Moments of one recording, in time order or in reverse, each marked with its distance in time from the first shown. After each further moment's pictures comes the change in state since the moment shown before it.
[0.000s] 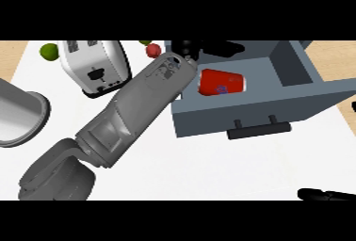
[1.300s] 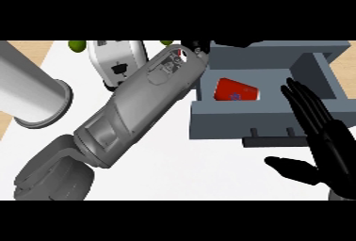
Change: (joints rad) left arm -0.038 0.009 0.008 -0.093 0.113 0.052 -0.001; right arm -0.125 -0.152 0.315 0.178 0.841 -0.102 -0.112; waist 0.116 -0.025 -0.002
